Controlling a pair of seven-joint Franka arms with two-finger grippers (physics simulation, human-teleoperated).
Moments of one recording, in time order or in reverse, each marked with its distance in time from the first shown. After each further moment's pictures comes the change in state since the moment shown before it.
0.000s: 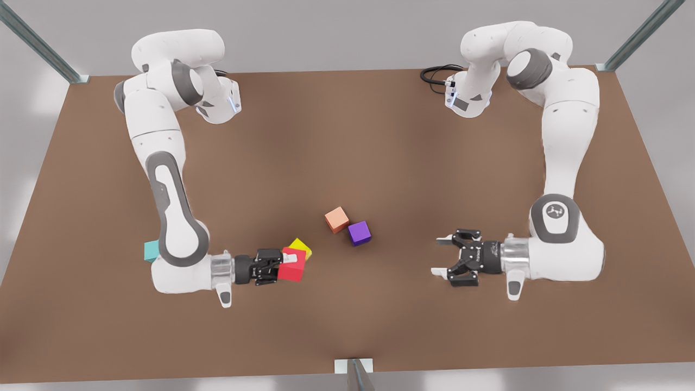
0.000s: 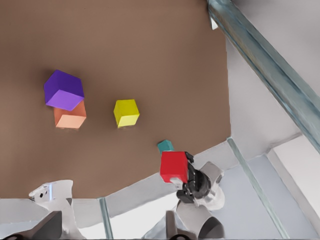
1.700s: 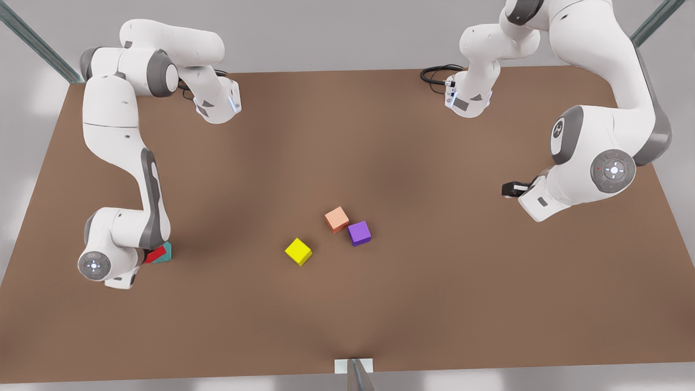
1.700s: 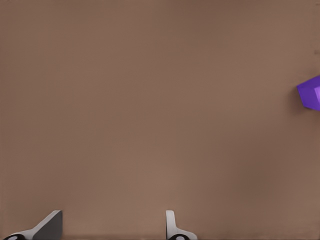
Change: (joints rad) left arm -0.189 -0.541 0.492 -0.431 0.516 -0.294 1.129; right arm -0.081 -0.166 -0.315 -0.355 -1.254 0.070 0.052
